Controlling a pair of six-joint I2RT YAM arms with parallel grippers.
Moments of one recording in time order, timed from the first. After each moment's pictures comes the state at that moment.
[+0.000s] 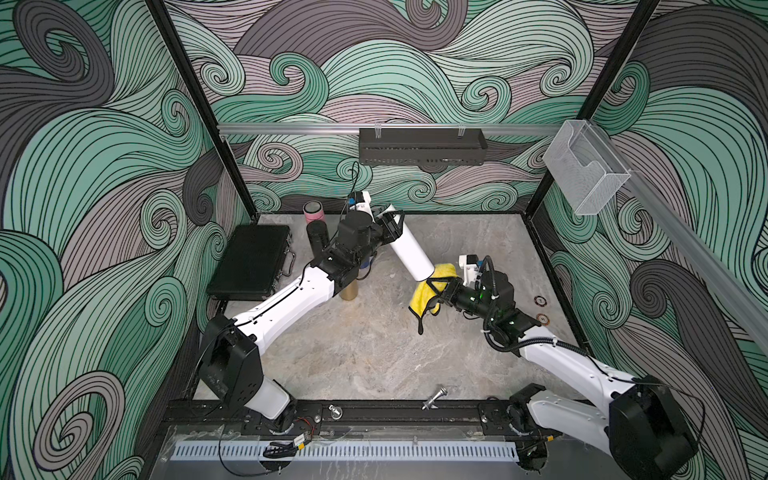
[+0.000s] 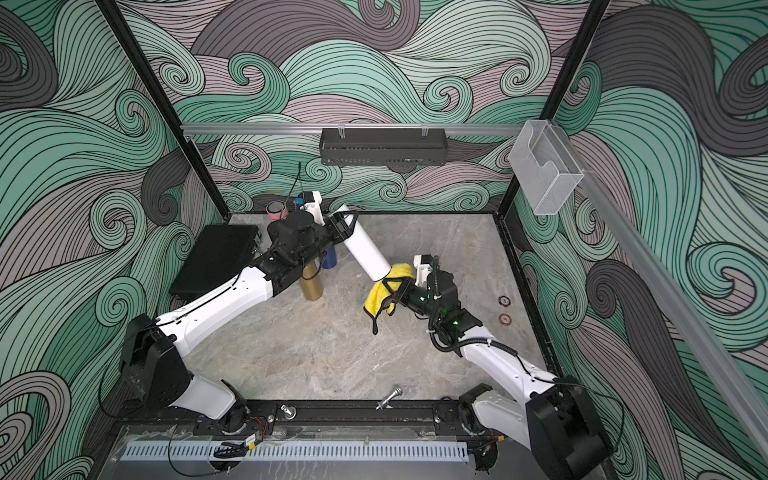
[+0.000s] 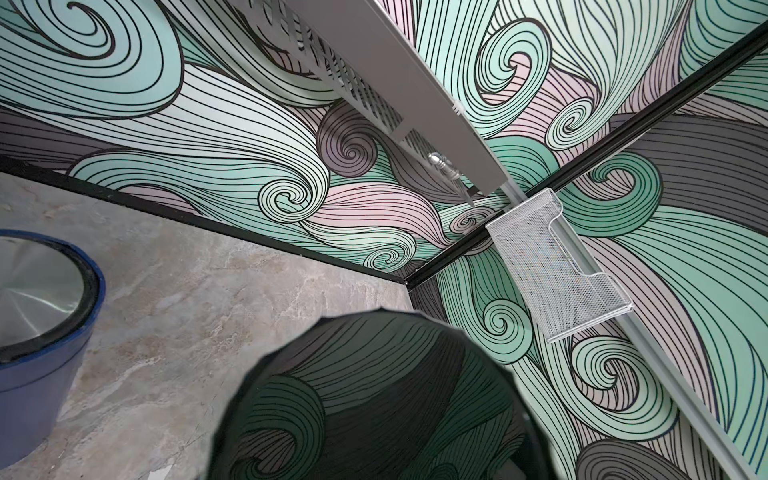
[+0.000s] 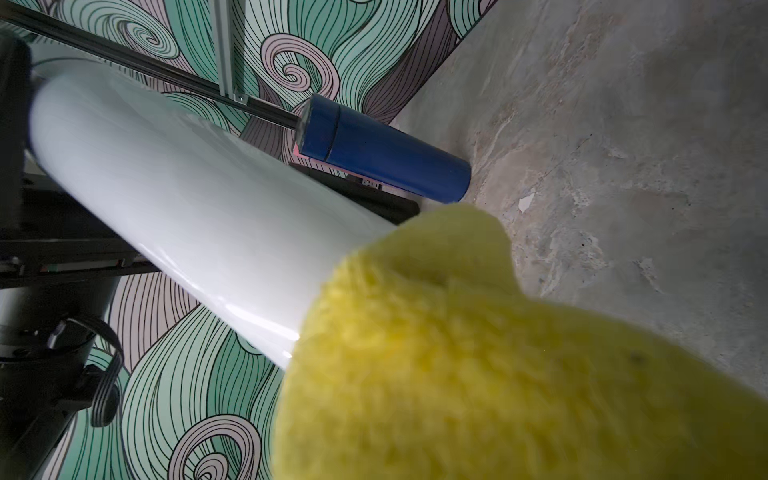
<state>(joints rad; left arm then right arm) -0.63 1.52 1.27 0.07 -0.08 -0.79 0.49 1.14 0.54 0.27 -0.38 1.01</state>
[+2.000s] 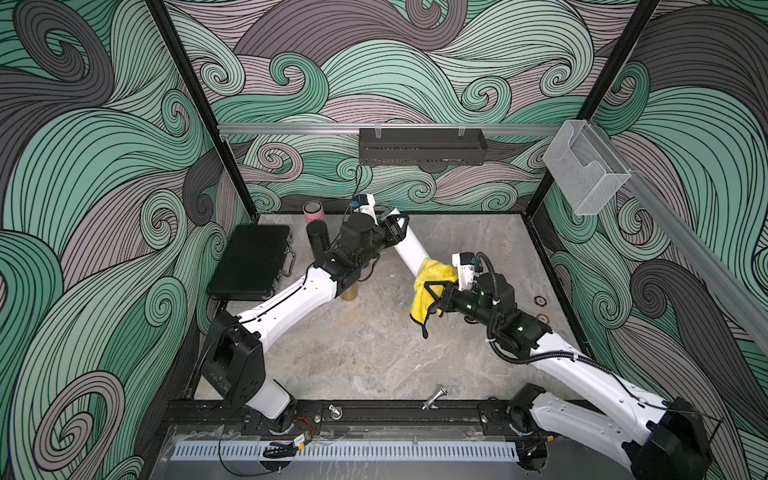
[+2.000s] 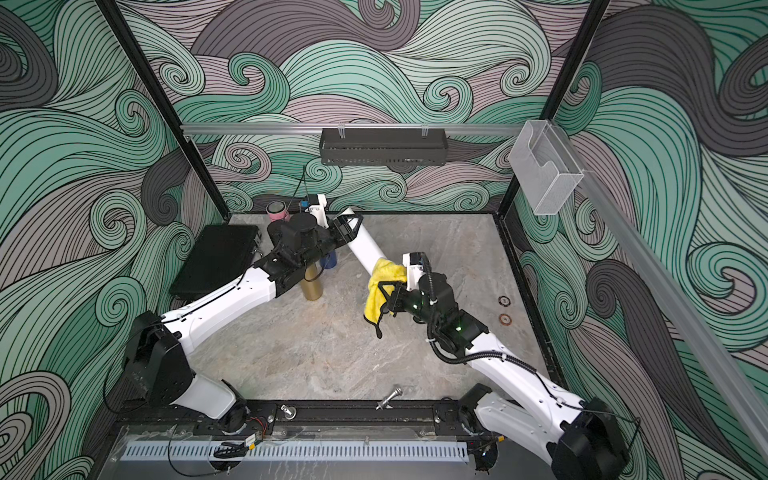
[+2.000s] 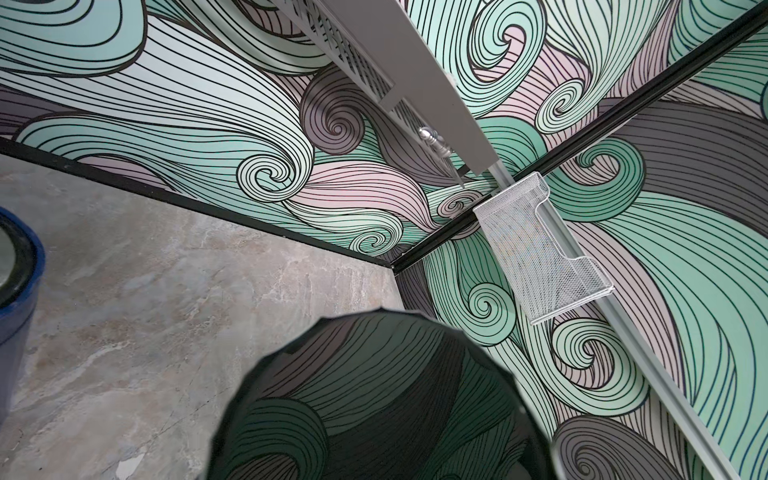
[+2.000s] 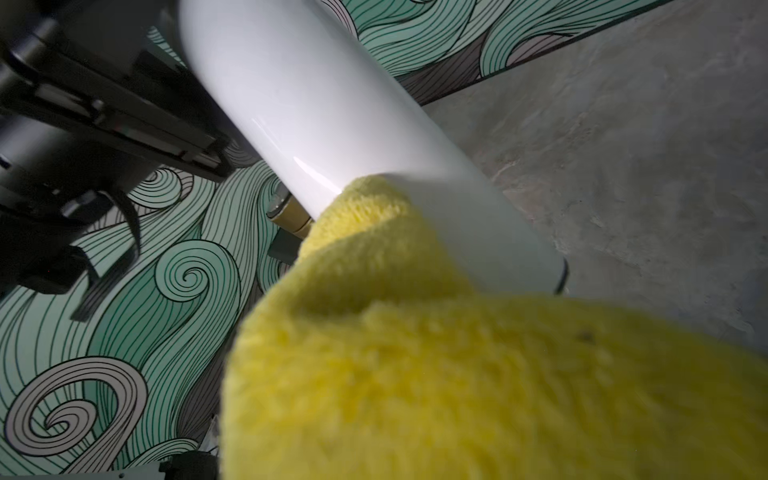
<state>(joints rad) -0.63 1.53 1.25 0.10 -0.03 -0.82 0.64 0.96 0.63 -0.04 -0.15 0.66</state>
